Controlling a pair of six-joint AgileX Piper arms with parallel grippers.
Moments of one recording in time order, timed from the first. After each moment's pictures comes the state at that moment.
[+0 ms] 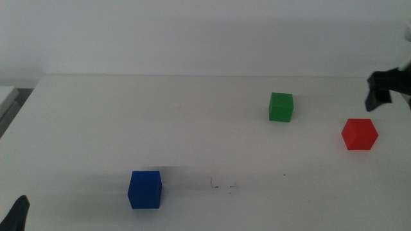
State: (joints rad) left arm 0.02 0.00 0.00 -0.17 0.22 0.24; right arm 0.02 1.62 -1.38 -0.01 1.05 0.04
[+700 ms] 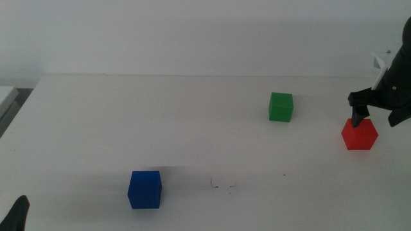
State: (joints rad) left arm 0.02 0.00 0.00 -0.17 0.22 0.24; right arm -0.02 2.01 -1.59 -0.04 1.08 0.02
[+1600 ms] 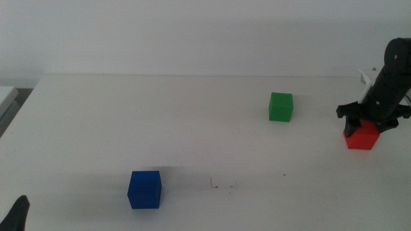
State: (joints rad) left arm 0.02 0.00 0.00 -0.17 0.22 0.24; right arm -0.02 2.13 -1.59 -0.02 0.96 0.02
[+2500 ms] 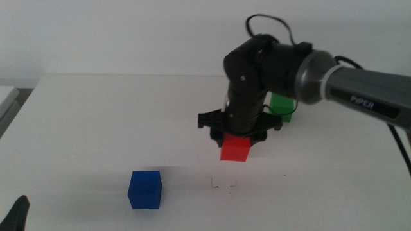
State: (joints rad) left arm 0.02 0.00 0.00 -0.17 0.22 0.24; right arm 0.68 2.07 -1.71 -0.15 1.07 0.75
